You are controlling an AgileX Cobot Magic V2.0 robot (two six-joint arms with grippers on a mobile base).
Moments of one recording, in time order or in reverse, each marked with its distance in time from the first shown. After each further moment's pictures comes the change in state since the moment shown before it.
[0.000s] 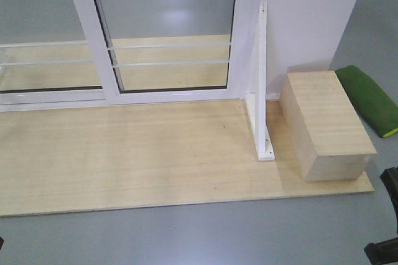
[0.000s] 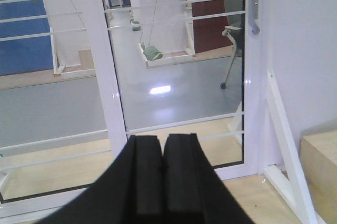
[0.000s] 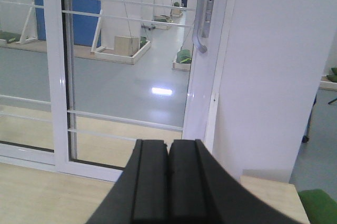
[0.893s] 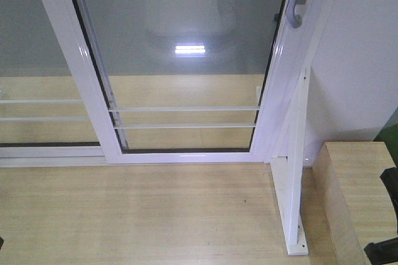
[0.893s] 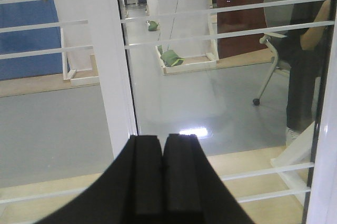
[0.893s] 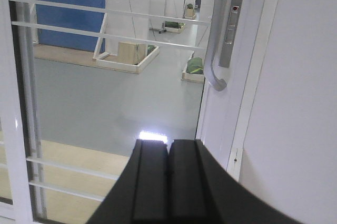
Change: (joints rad) left arm 0.000 0.000 0.000 0.000 0.000 0.000; right arm 0.000 0.000 0.000 0.000 0.000 0.000
